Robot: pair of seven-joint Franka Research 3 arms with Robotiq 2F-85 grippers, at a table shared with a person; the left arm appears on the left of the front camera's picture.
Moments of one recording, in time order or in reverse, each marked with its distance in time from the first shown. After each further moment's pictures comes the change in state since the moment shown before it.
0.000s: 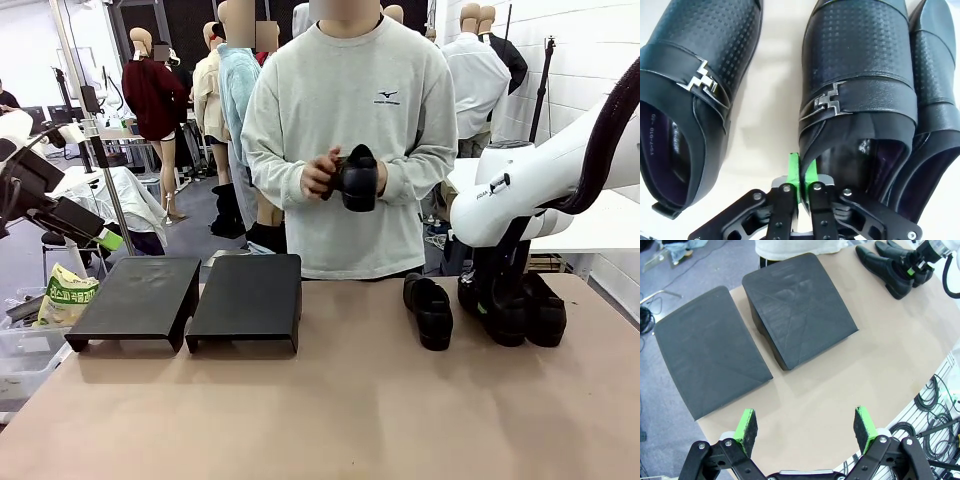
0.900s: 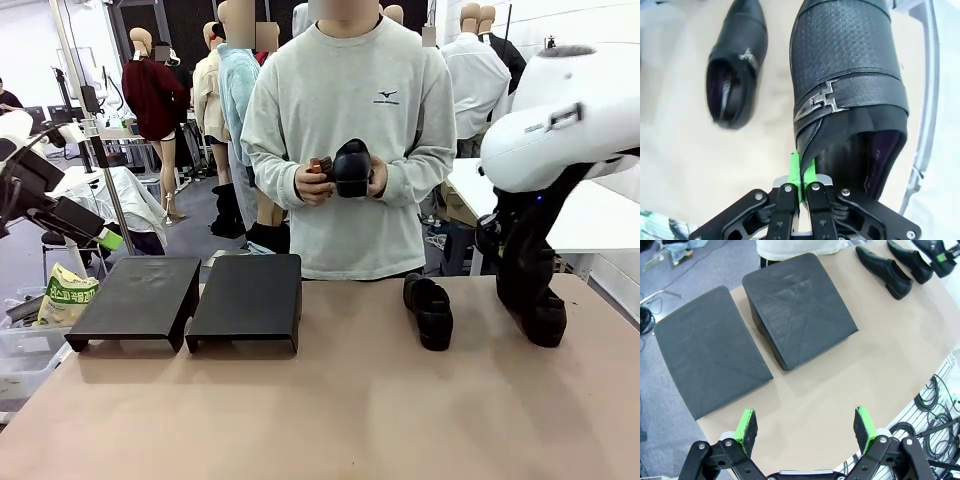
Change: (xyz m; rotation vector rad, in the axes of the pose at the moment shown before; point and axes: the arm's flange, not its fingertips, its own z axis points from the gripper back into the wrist) left arm 0.000 0.000 0.000 0.001 0.000 0.000; right arm -0.082 0.016 0.166 -0.049 -0.200 -0.141
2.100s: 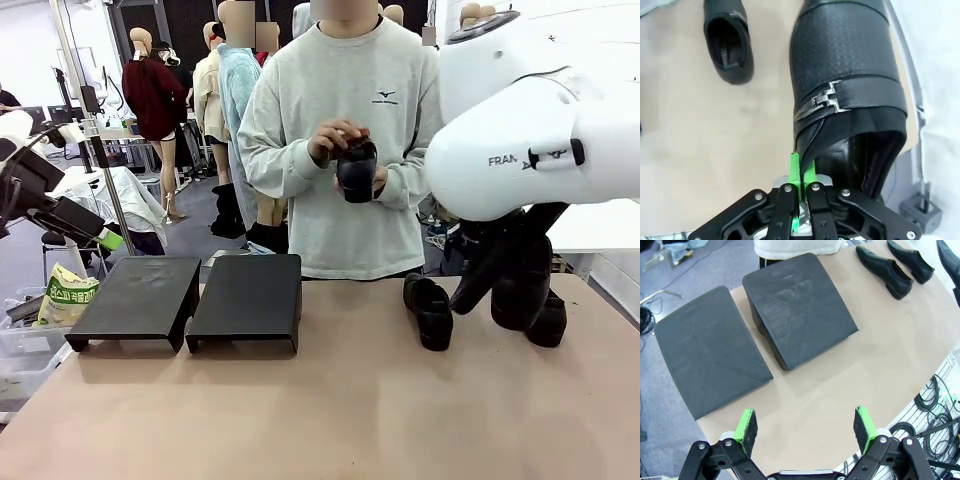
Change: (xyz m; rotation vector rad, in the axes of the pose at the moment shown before) left arm 0.000 0.000 0.000 0.001 0.001 -0.001; right arm -0.084 0.120 0.059 -0.245 0.022 -0.341
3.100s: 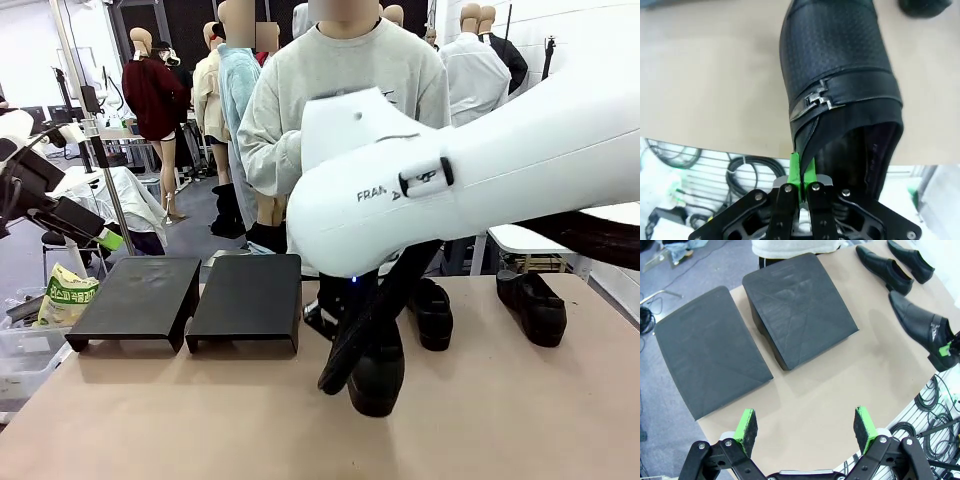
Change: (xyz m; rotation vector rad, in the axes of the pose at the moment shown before) left arm 0.000 0.000 0.000 0.001 0.000 -0.001; right arm -0.103 0.162 -0.006 0.266 0.218 0.396
